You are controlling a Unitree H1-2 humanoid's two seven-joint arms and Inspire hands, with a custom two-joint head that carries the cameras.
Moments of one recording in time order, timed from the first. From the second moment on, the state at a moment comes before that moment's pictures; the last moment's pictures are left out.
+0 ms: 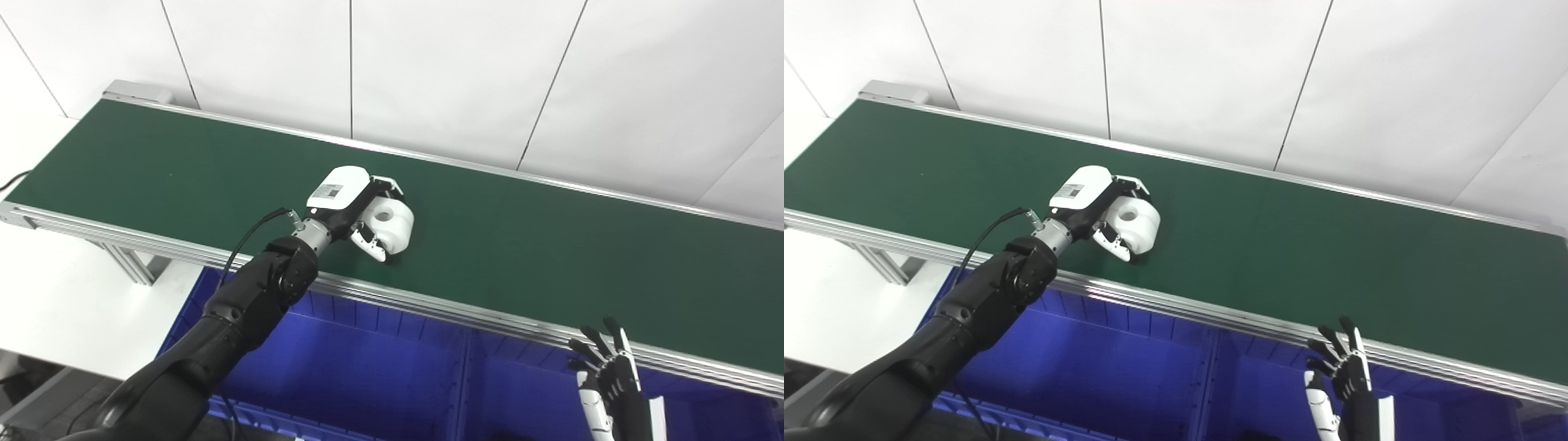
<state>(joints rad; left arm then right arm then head) -0.53 0.22 -0.38 0.63 0.72 -0.27 0.20 0.31 -0.14 0.13 -0.03 -0.10 -0.41 -0.20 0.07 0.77</state>
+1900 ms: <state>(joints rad) -0.08 0.25 -0.39 0.01 0.48 -0.04 -0.40 0.32 -0.02 0.10 -0.12 -0.24 -0.36 -0.09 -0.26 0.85</state>
